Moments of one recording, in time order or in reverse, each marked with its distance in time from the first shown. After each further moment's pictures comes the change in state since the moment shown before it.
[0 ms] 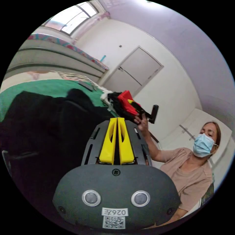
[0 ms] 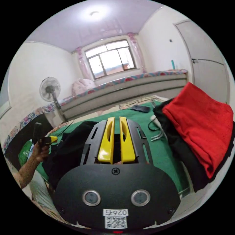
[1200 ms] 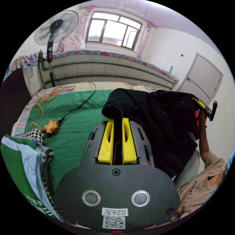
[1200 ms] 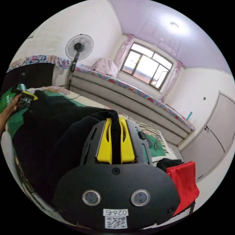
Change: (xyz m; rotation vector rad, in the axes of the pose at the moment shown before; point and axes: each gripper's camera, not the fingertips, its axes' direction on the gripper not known) left arm -0.031 0.069 -0.165 0.034 -0.738 -0.208; right arm -0.181 -0.072 0.060 -0.104 0.325 -0.507
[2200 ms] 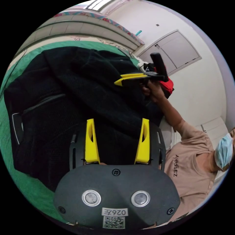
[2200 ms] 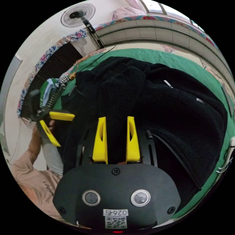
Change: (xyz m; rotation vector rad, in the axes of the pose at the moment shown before) left arm 0.093 0.059 0.118 -0.484 0.468 0.220; right arm -0.091 0.077 0.116 -0.597 -0.863 0.129
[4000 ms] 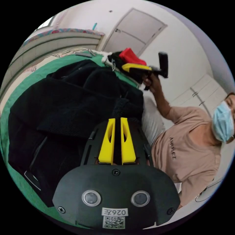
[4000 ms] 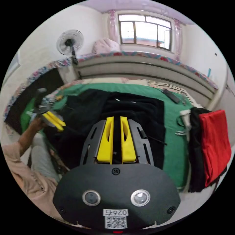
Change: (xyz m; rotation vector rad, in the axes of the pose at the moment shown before) left arm 0.079 -0.038 -0.012 0.017 0.200 0.427; right arm -0.058 0.176 -0.095 0.391 0.250 0.012
